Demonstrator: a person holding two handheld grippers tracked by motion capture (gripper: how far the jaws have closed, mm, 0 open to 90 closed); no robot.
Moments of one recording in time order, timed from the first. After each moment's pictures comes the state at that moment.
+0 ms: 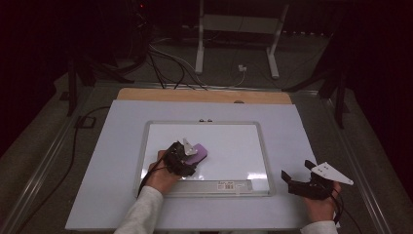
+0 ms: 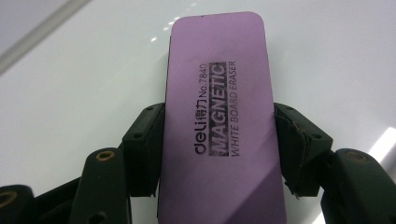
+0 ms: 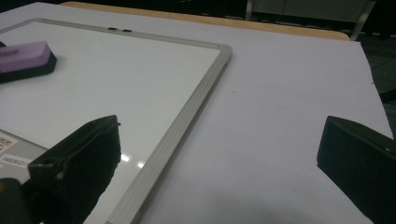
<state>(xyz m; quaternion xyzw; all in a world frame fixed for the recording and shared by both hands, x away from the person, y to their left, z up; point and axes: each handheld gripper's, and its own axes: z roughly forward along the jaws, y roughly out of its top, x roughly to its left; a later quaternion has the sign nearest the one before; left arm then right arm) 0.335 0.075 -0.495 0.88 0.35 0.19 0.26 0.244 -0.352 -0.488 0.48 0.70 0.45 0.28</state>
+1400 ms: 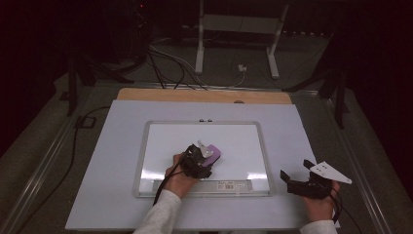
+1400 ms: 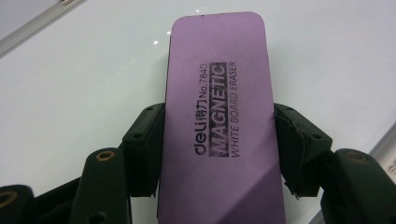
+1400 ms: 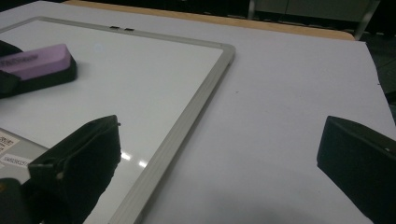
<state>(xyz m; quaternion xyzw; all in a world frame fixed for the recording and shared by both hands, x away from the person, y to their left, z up) 0.317 0.027 -0.494 0.86 0.37 0.19 0.28 0.246 -0.350 -0.488 0.48 0.71 0.45 0.28</state>
